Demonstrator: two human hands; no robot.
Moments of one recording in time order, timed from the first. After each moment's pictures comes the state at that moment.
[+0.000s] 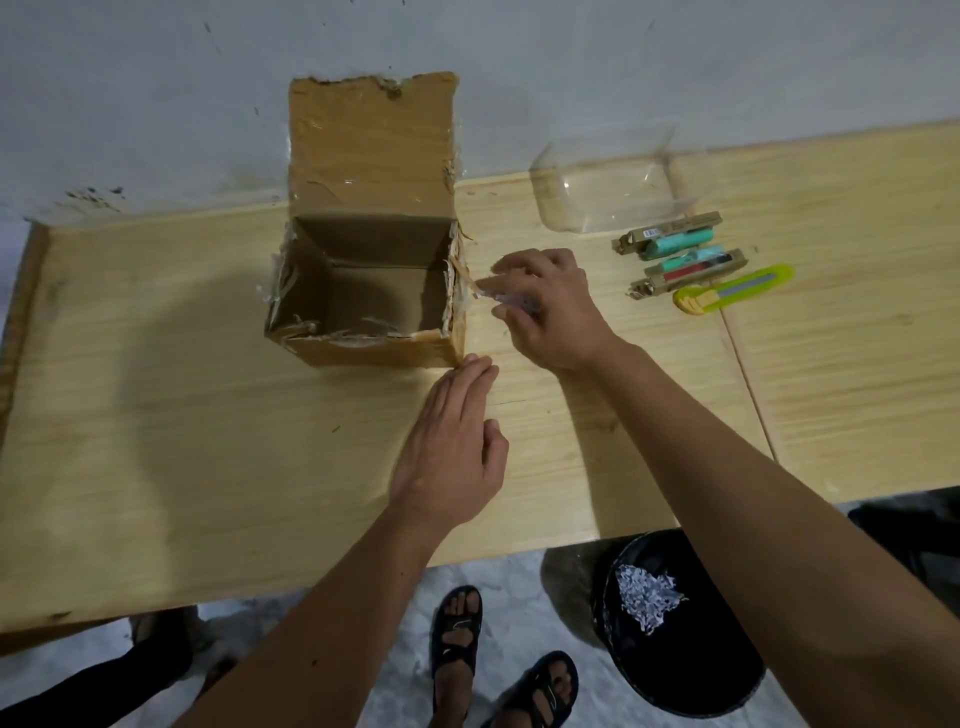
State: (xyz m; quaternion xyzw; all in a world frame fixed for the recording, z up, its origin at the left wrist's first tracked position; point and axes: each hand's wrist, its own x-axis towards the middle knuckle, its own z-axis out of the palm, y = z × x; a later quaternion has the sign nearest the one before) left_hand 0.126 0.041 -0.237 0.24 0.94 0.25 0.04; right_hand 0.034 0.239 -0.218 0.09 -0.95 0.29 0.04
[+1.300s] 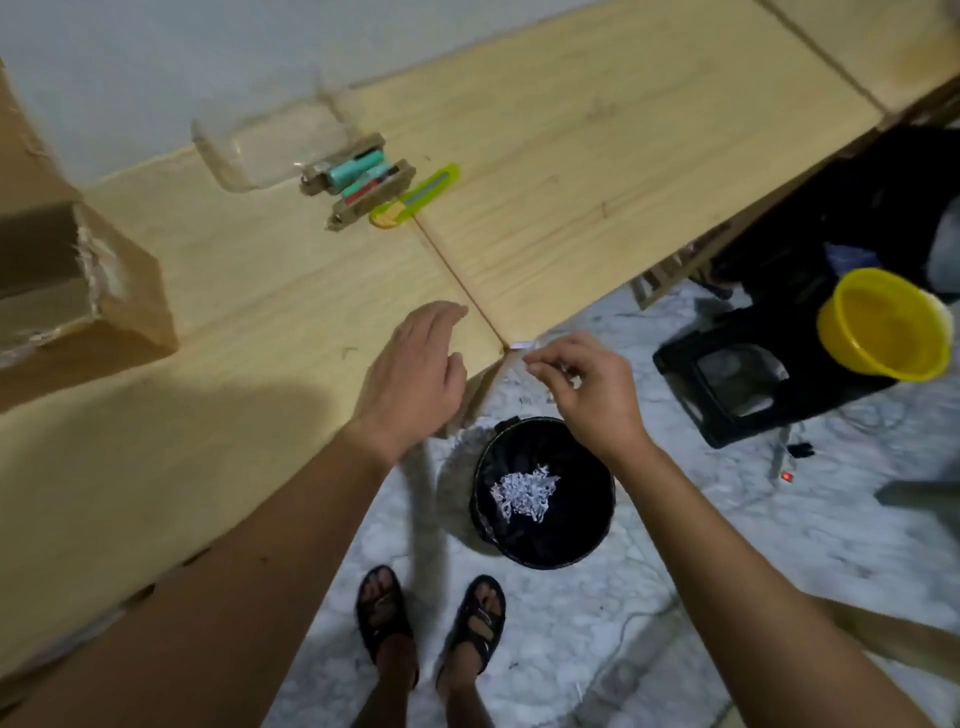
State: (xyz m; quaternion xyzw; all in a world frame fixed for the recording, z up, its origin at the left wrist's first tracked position) left_hand 0.197 0.215 -0.224 0.44 0.85 0.28 0.09; right_hand 0.354 0.380 -0.204 -0.26 -0.88 0.38 0.16
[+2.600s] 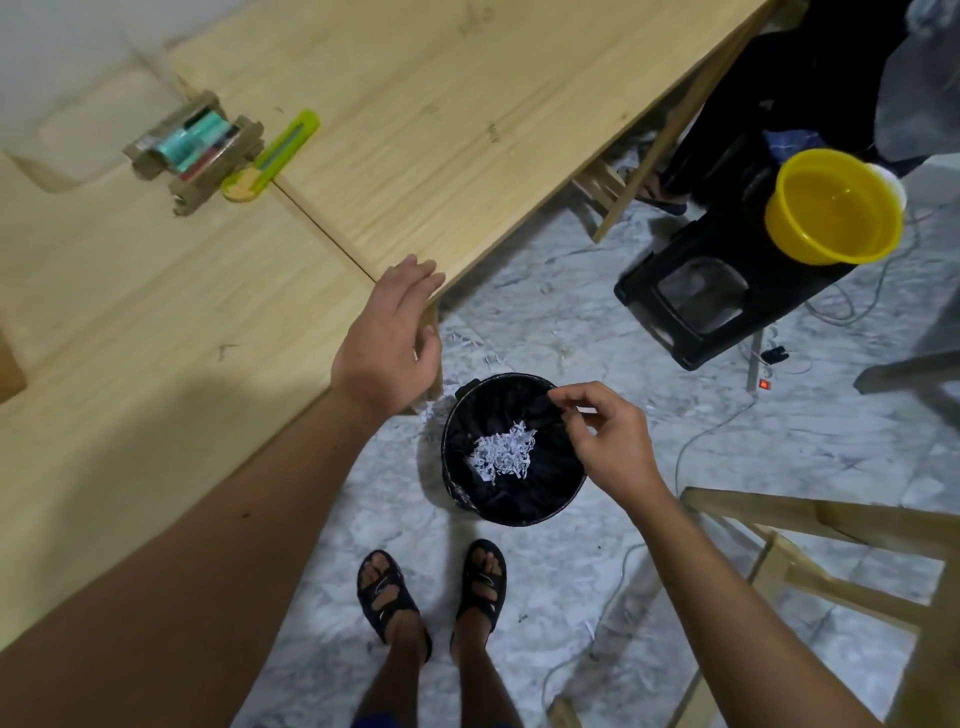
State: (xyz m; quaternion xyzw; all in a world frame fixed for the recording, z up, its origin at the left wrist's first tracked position) left_hand 0.246 0.282 -0.246 0.54 0.78 0.31 0.06; right_hand 0.511 0.387 -0.278 -0.44 -0.74 0.47 0.16
